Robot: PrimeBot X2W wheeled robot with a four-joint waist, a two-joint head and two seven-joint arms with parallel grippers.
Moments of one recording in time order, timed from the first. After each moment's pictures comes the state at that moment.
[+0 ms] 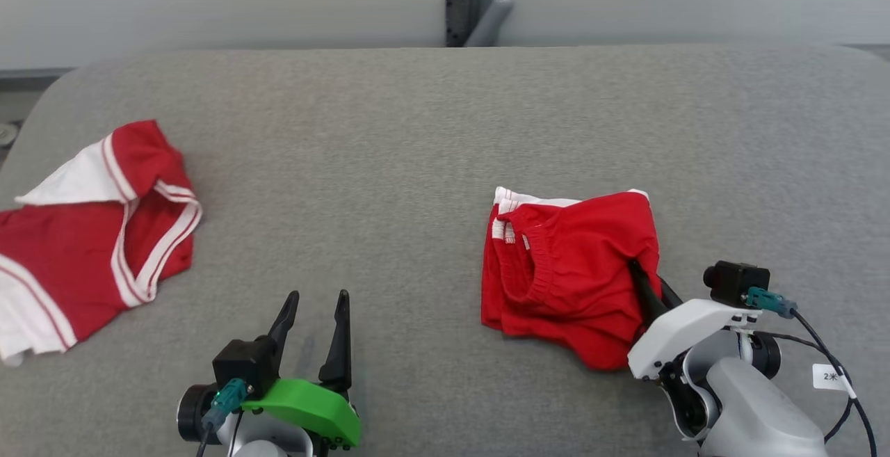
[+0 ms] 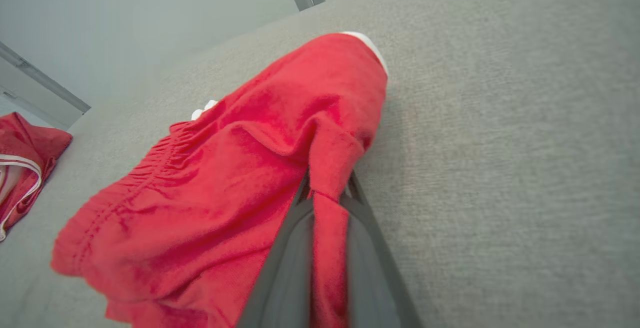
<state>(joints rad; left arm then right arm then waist) -0.13 0.05 -0.27 0.41 -0.34 -0.02 -0.26 -0.43 -0.14 0.34 0.82 0.68 0.13 -0.26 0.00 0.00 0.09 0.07</state>
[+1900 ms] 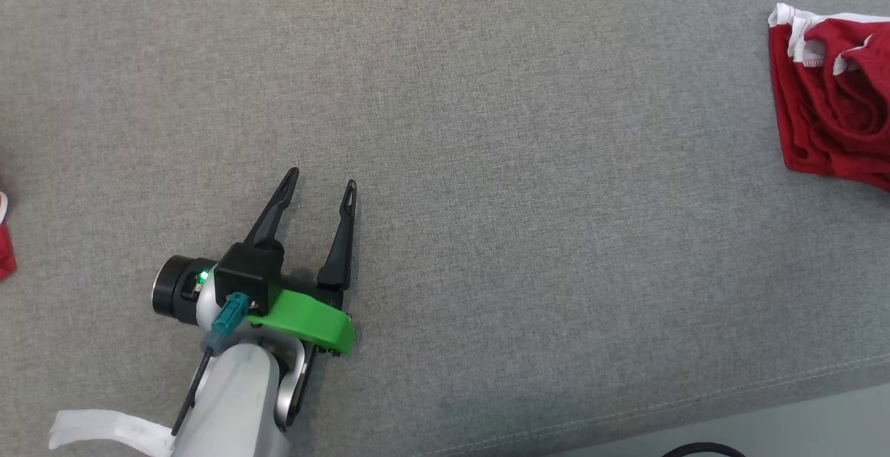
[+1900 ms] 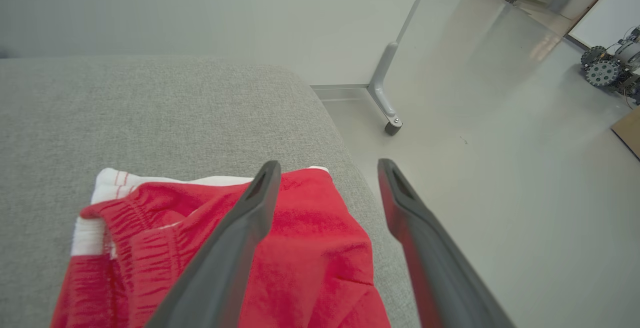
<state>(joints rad) -0.32 0.05 -0.24 0.30 -0.10 -0.11 -0.26 -0.94 -0.54 0.00 1.13 0.26 0.13 -0.26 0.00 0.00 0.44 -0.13</state>
